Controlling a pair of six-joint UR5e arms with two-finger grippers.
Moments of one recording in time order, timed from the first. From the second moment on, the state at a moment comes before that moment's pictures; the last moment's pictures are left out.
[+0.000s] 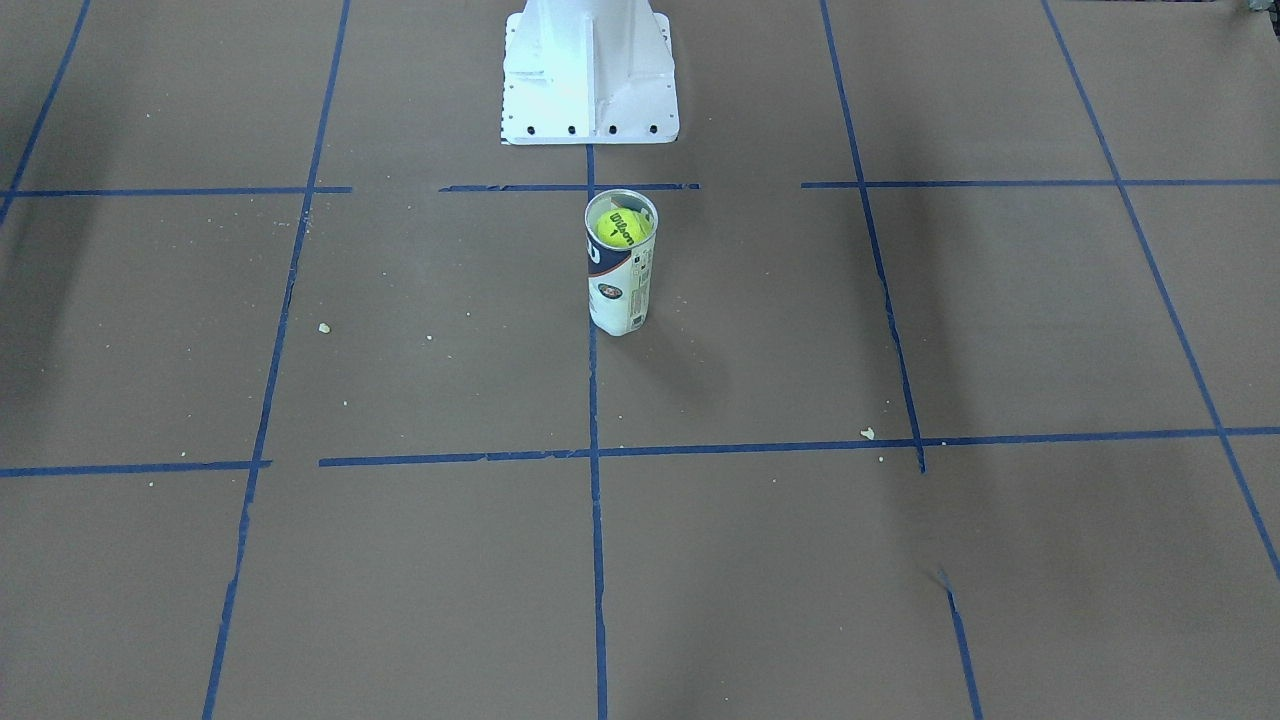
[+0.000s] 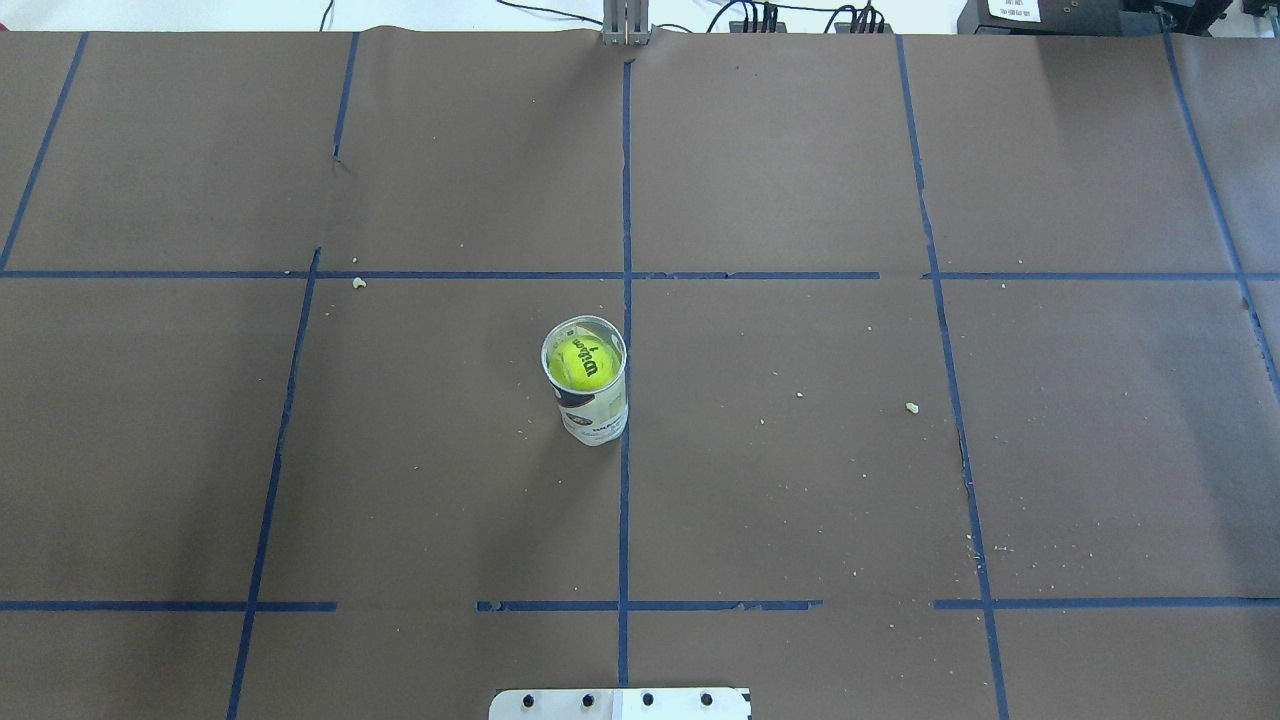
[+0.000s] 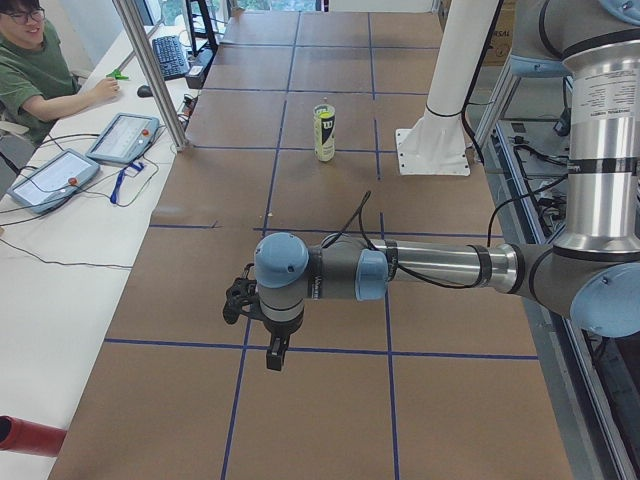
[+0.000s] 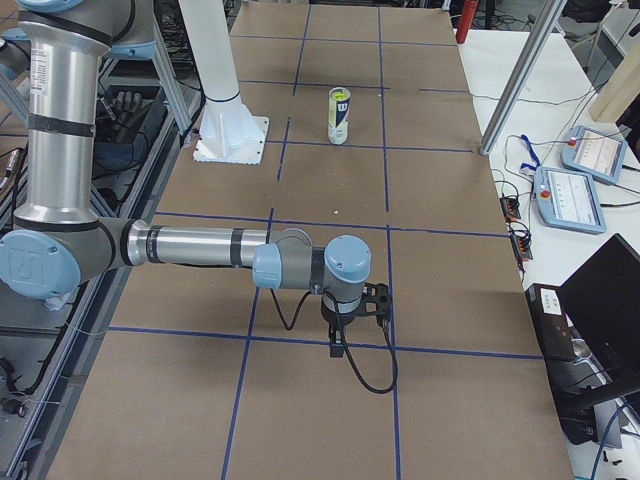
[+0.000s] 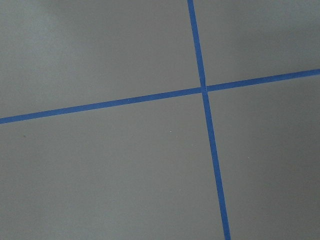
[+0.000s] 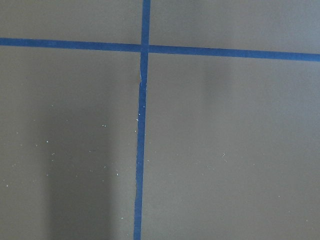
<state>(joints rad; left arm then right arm) -1.67 -1.50 -1.70 -1.53 -2.32 0.21 1.54 -1.71 1.70 -1.58 2.29 -0.01</state>
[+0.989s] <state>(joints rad) -1.67 -1.50 -1.73 -1.54 -2.32 0.21 1.54 -1.71 1.70 -1.58 2.29 -0.01</state>
